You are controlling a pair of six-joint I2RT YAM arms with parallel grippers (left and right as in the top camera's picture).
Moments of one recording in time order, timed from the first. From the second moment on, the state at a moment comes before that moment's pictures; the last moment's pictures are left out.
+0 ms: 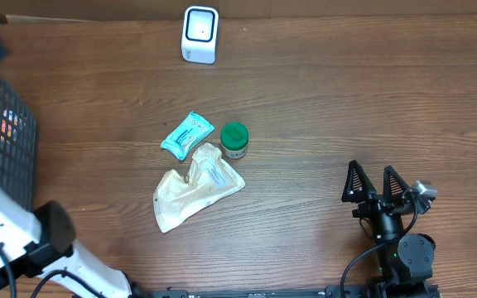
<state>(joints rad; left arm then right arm) 0.59 1.95 2.82 -1.68 0.14 -0.29 0.11 0.01 0.02 -0.03 0.04 0.56</state>
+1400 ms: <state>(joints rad) 0.78 2.16 1.58 -0.46 0.11 -0.21 0.11 0.01 0.02 -0.03 0.04 0.56</state>
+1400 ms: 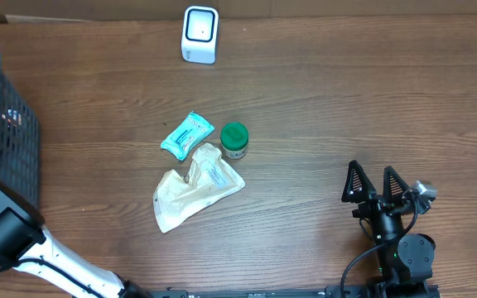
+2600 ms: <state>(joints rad) 0.76 1.44 1.72 -0.79 0.11 -0.26 0.11 0.01 0.02 -0.03 0.04 0.56</state>
